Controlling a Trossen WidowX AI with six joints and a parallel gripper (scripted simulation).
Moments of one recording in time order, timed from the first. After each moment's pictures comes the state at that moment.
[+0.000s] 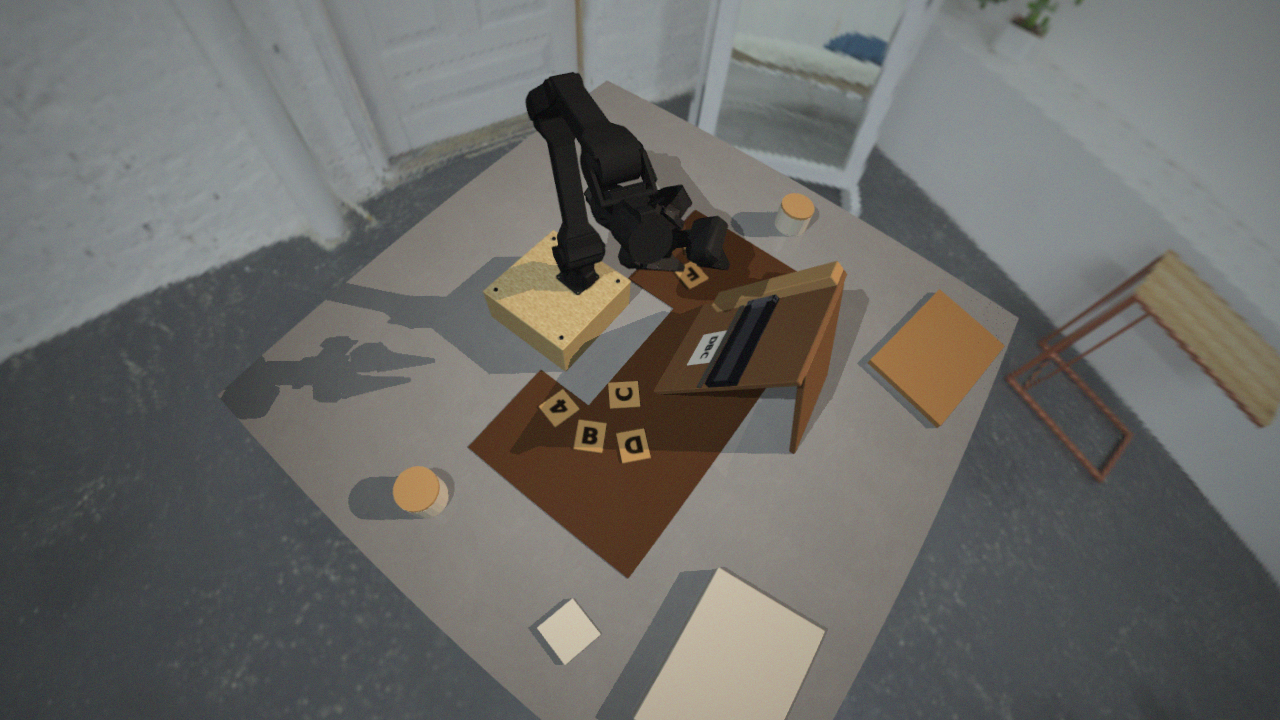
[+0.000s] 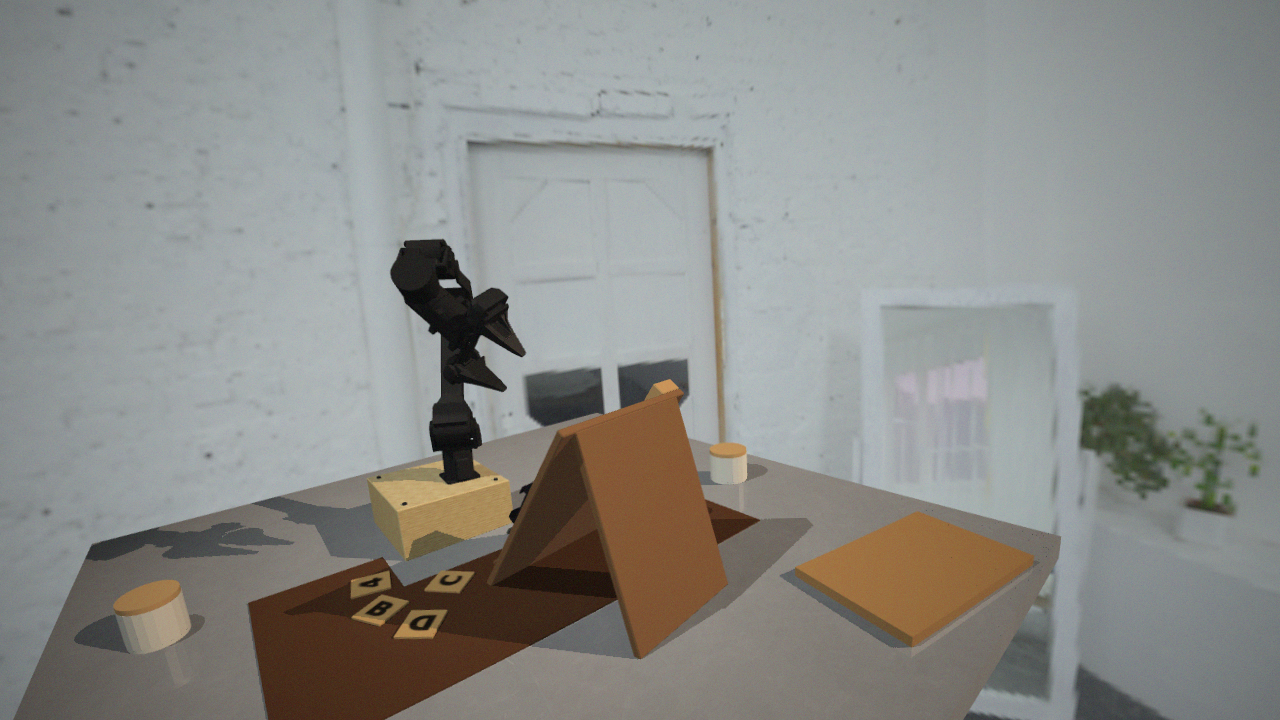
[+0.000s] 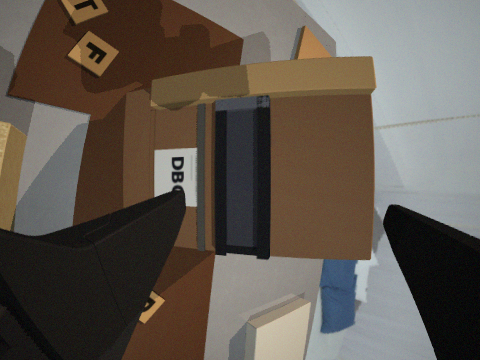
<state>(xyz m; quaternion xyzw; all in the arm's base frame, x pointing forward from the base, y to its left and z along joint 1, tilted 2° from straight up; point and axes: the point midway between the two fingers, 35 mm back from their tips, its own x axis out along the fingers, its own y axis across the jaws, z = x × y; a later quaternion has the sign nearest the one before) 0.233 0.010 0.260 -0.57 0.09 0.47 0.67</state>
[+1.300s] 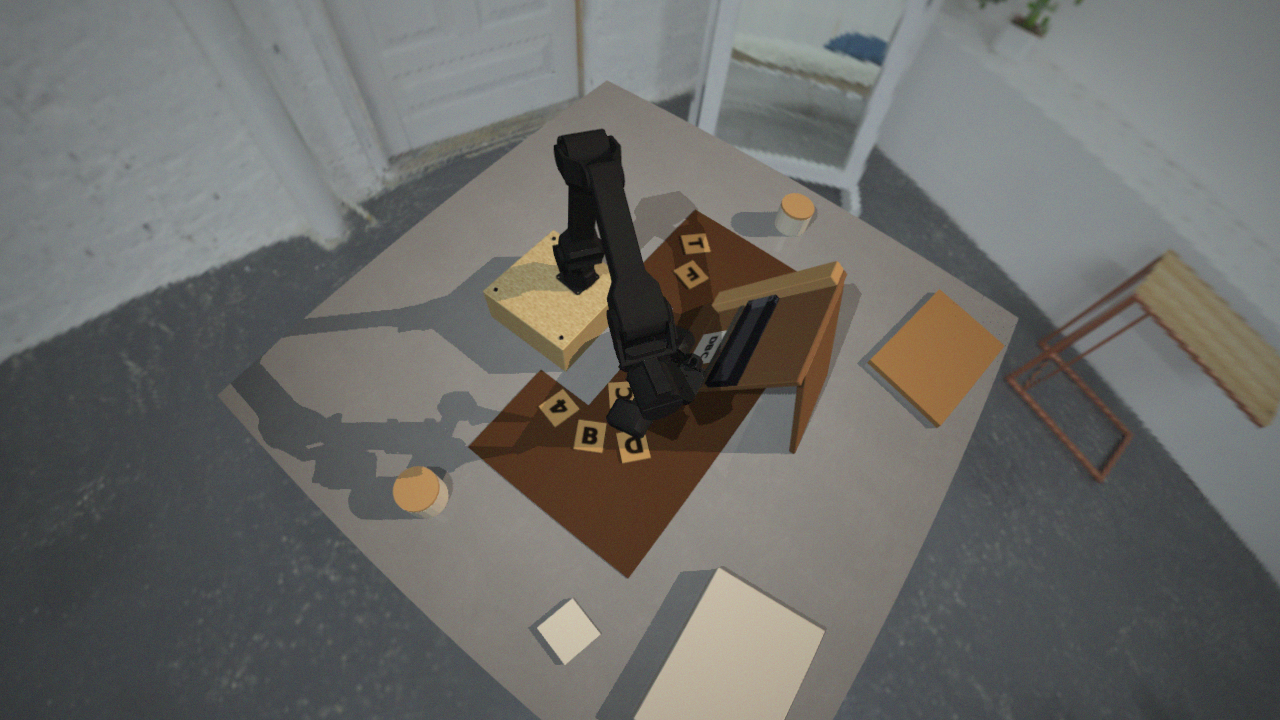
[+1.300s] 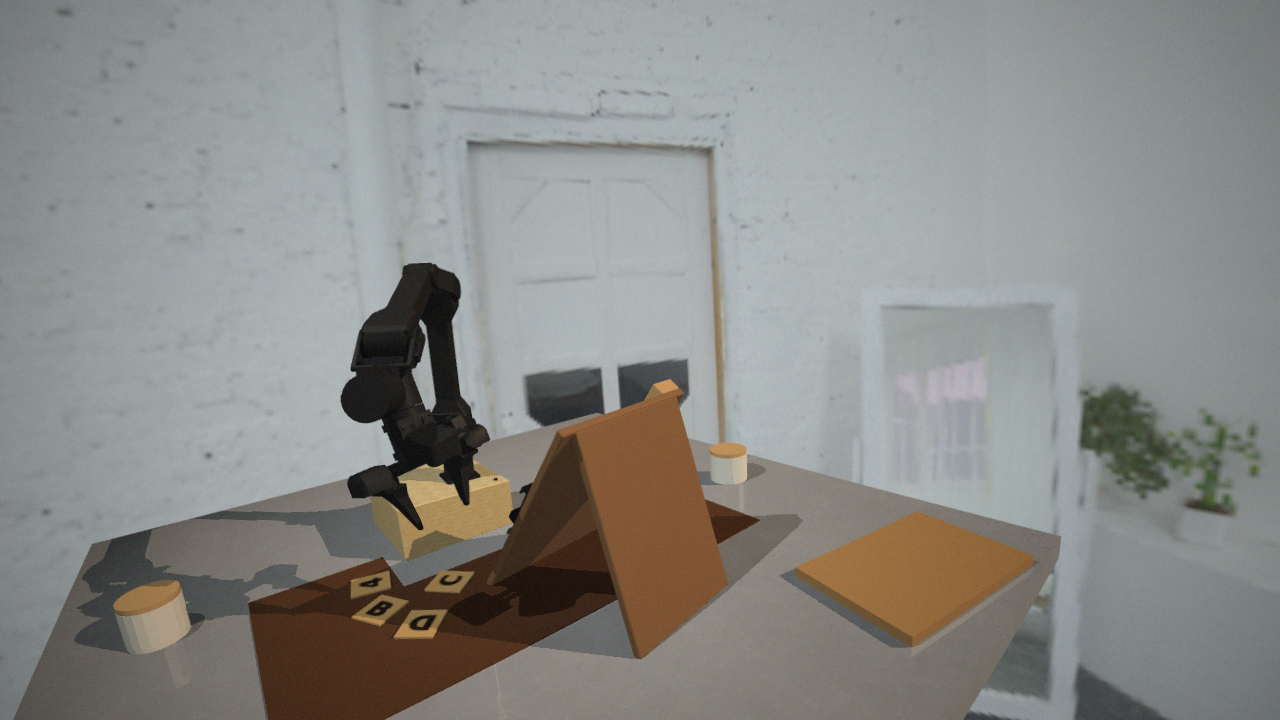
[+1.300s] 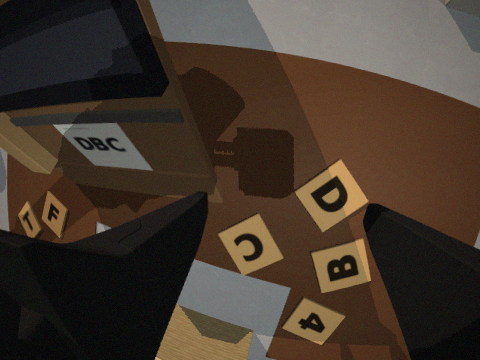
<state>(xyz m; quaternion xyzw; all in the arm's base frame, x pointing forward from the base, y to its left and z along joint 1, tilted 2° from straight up) 0.305 -0.122 0.100 -0.01 0.60 0.13 0.79</state>
